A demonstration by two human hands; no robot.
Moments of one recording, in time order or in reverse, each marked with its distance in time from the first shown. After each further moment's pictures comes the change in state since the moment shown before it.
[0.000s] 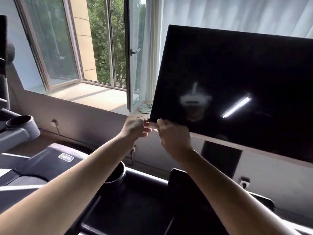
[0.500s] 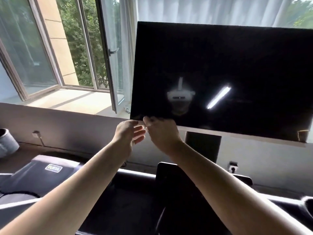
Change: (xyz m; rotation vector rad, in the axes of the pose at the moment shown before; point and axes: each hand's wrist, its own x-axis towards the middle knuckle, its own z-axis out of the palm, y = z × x) left_hand -0.021 -0.008 0.039 -0.333 0.020 -0.174; right_hand -0.010 0.020 -0.013 -0.013 -0.004 -0.029
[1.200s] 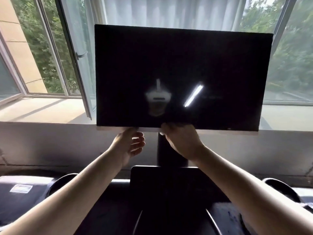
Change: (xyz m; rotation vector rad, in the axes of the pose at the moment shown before) left_hand -0.015 -0.034 0.063 0.135 -0.243 -0.173; right_hand -0.086 0.115 -0.049 -0.173 -0.051 0.001
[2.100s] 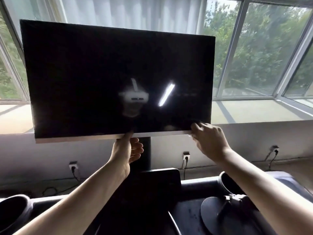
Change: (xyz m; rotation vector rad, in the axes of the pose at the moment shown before) left_hand -0.011 -0.037 0.137 0.012 0.011 0.071; right_hand -0.131 0.163 -0.054 -0.205 -0.085 0.262
